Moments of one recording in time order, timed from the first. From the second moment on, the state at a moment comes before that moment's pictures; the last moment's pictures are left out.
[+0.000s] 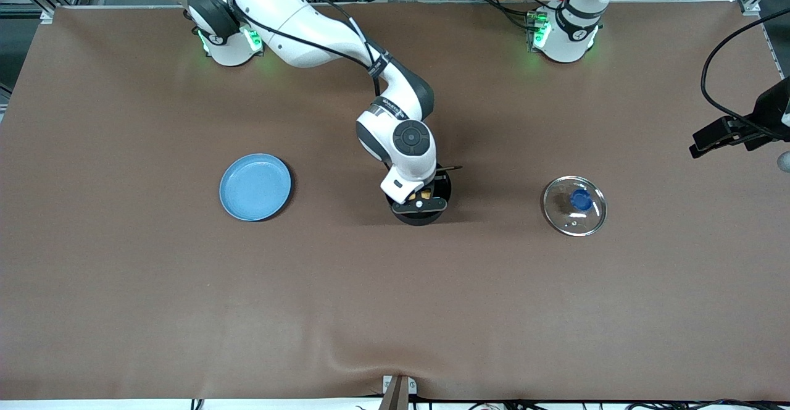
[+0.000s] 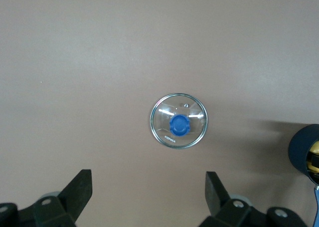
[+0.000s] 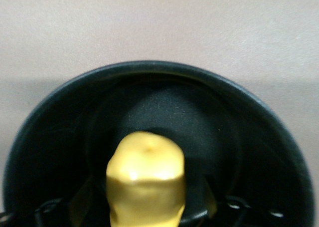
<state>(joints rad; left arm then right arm) 0.16 0.06 -0.15 -1.54 0.02 1.61 -0.14 0.77 0.99 0.08 -1.09 0.03 2.10 0.76</state>
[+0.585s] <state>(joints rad) 0.15 0.06 -0.15 -1.54 0.02 1.61 -0.14 0.69 0.85 0.08 -0.96 0.08 1.87 0.77</state>
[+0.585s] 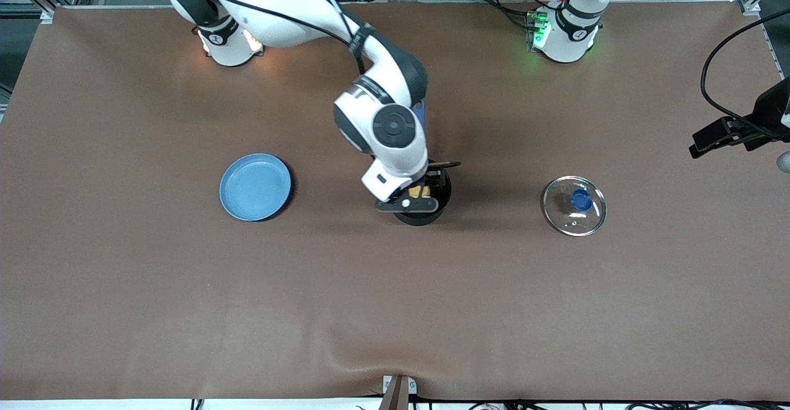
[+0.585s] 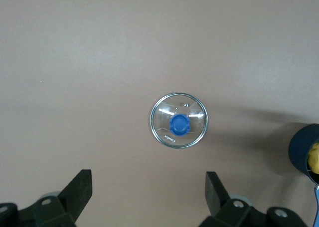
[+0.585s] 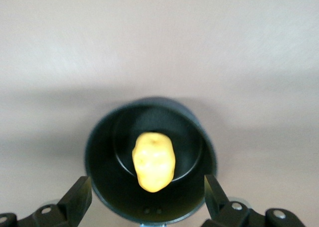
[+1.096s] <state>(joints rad) 0.16 0.06 -0.15 -1.54 0.02 1.61 -0.14 0.47 0.79 0.07 -0.95 0.08 1.71 0.61</state>
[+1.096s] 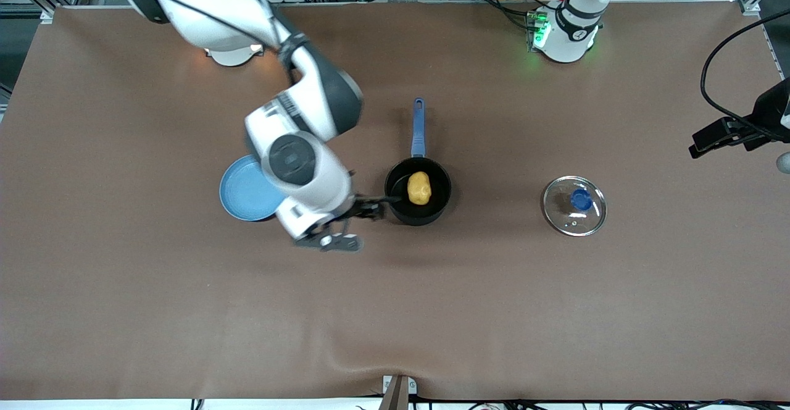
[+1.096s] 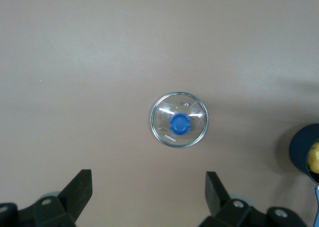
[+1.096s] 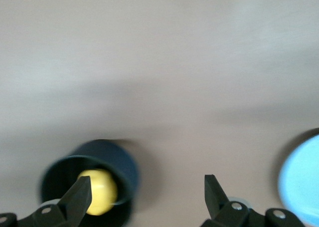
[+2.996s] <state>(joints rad) 0.15 0.05 -0.20 -1.75 0.00 1.82 -0.18 0.01 -0.05 0.11 -1.54 -0.07 1.44 0.11</state>
